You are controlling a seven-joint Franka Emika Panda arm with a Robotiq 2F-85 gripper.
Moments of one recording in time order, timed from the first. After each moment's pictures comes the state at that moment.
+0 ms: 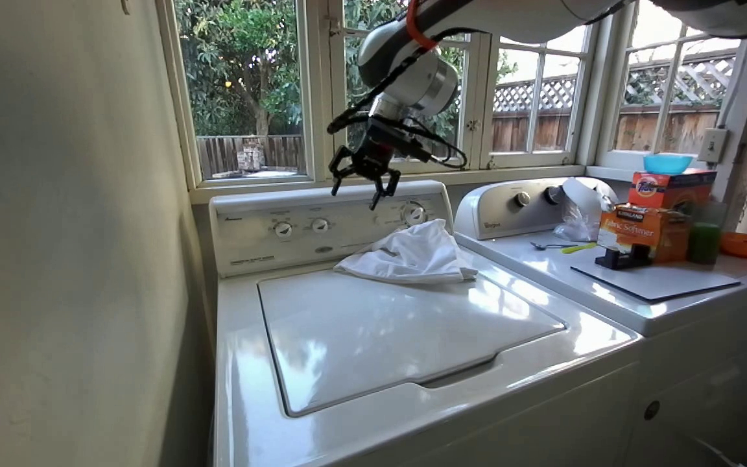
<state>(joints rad) 0.10 0.47 0.08 -1.45 0.38 2.12 0.10</state>
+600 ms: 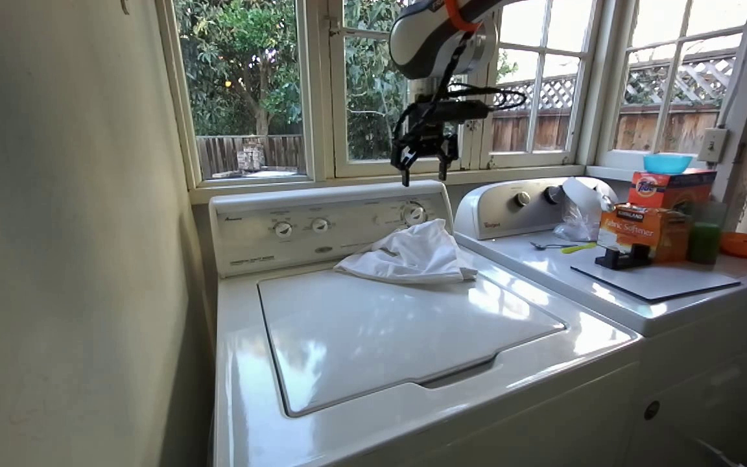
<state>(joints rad) 0.11 0.29 -0.01 -1.57 -0.14 2.01 0.15</state>
